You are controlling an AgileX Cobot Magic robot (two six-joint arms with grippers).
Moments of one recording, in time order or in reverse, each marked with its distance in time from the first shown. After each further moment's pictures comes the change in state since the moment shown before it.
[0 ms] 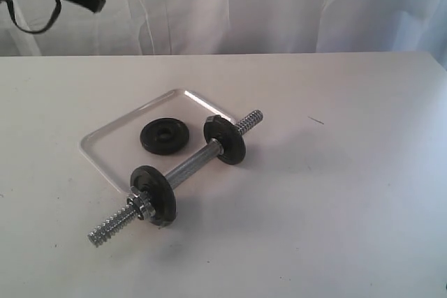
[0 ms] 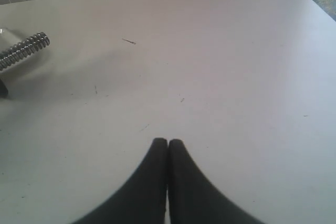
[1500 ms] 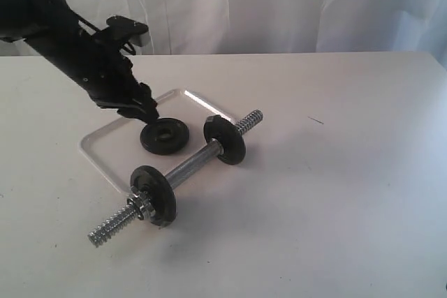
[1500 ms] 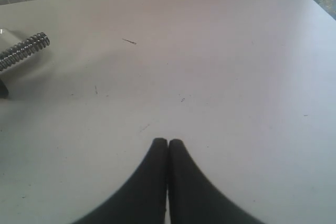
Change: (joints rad) left arm -0.145 0.051 0.049 -2.053 0.800 1.714; right arm 0.000 0.000 0.000 0.000 0.002 0.002
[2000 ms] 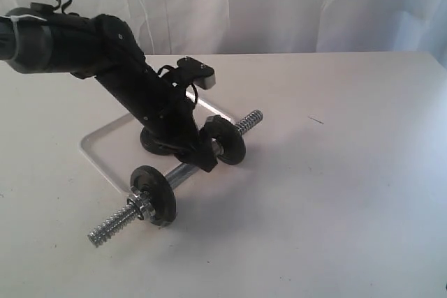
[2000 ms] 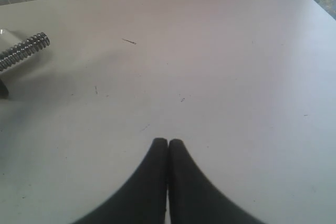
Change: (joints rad) left arm -0.178 0.108 -0.009 -0.158 0.026 0.150; right arm 0.000 0.000 0.000 0.000 0.000 0.000
